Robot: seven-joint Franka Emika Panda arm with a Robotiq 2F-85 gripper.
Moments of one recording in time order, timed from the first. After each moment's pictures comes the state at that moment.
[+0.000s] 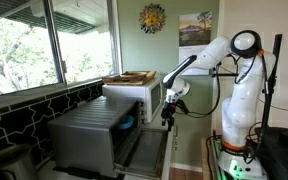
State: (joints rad) arm 0.03 -0.30 -0.36 -2.70 0.79 2.00 -0.56
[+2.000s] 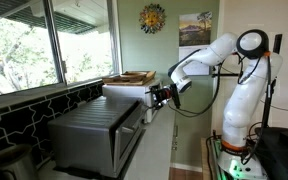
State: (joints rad) arm -0.19 -0.38 -0.20 -2.67 1.53 1.75 -0.53
